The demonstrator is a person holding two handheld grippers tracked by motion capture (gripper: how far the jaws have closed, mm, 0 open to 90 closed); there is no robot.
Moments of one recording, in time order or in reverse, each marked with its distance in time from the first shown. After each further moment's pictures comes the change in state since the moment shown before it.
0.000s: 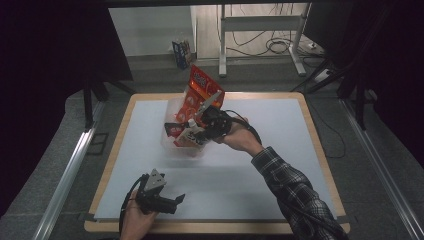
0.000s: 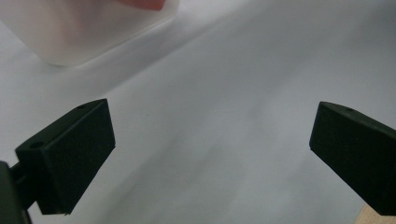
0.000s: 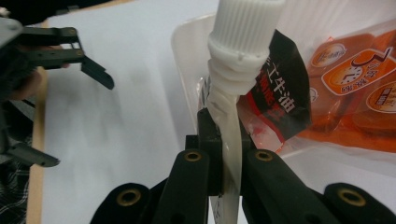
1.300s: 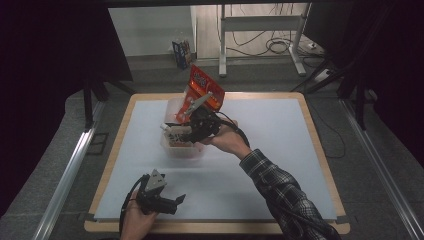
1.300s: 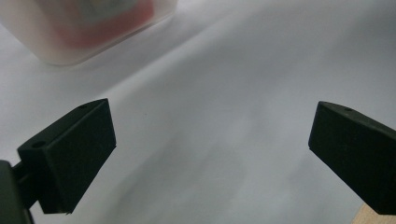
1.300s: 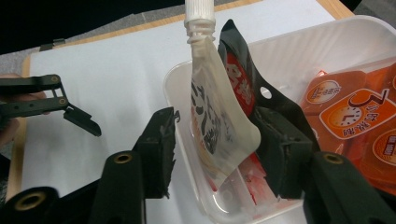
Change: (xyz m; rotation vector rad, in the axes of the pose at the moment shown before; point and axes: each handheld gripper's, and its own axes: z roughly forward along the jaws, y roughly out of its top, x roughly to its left) left arm -0.002 0.000 0.000 0.006 0.001 0.003; right arm 0.010 0.017 0.019 -0.101 -0.054 0.026
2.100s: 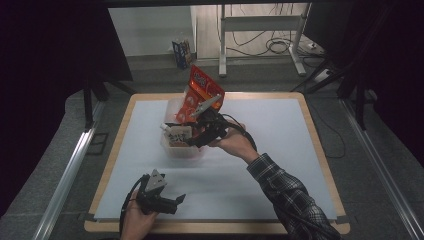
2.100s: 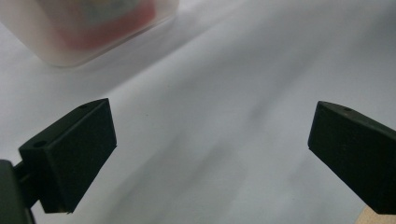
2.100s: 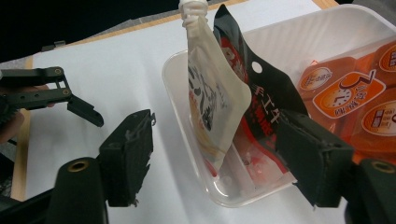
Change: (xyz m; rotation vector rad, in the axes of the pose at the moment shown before) left arm 0.000 0.000 0.000 -0.006 0.010 0.003; right arm 0.000 -0.016 -0.012 -0.023 -0.010 0.030
